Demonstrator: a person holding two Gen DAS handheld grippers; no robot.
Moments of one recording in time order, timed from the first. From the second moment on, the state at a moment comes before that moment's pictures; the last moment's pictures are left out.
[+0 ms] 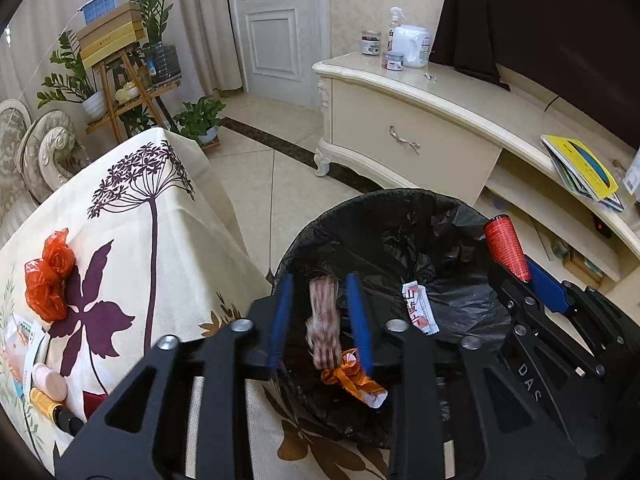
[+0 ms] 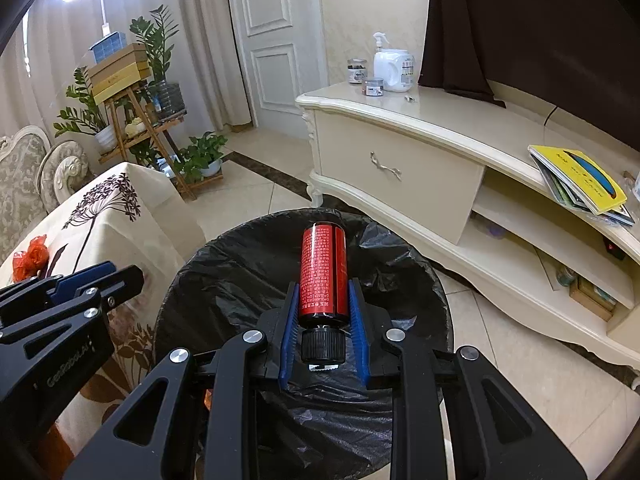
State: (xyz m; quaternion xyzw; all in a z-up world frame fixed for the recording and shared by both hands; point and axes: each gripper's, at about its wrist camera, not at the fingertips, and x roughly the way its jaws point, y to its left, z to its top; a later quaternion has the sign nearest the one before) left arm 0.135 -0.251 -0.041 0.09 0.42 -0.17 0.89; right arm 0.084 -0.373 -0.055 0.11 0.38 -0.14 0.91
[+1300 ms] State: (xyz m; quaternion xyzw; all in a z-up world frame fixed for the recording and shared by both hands) left arm 0.079 -0.051 -0.001 0.04 0.38 -0.02 0.92; right arm 0.059 -0.226 -0.015 0.07 0.37 -0.05 0.92
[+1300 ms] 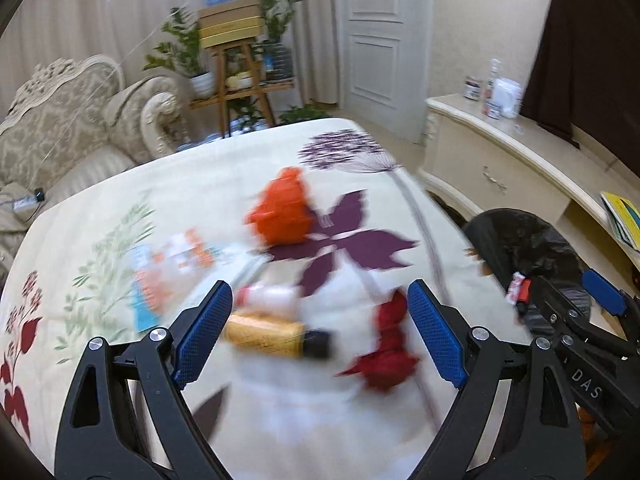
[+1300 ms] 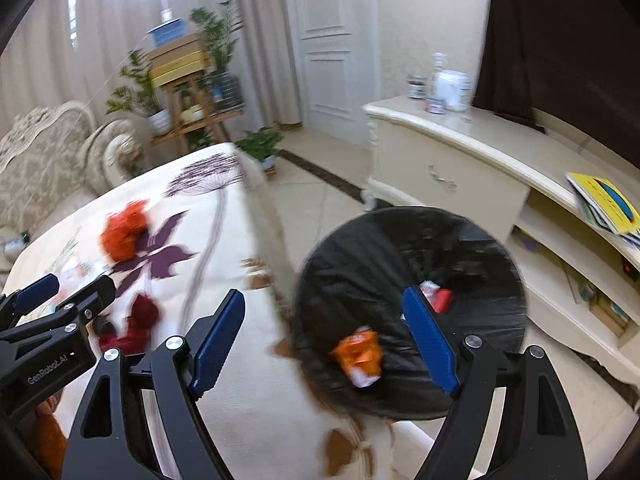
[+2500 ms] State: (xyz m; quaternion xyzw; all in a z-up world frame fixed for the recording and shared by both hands) left arm 0.071 0.054 -0.032 -0.01 0.43 0.06 0.90; right arm 0.083 -0.114 -0.033 0.04 0.44 0.09 0.89
